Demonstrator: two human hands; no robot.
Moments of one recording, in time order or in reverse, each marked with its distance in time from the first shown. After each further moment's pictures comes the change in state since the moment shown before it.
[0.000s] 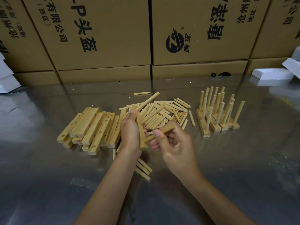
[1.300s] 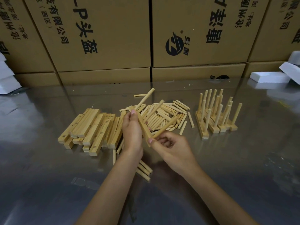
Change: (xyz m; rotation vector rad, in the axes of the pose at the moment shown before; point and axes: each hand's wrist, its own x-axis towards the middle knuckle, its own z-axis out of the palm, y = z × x) left_hand 0.004 -0.007 0.002 0.008 0.024 0.131; right_hand 0.006 0.020 -0.006 -0.196 -0.031 0.303
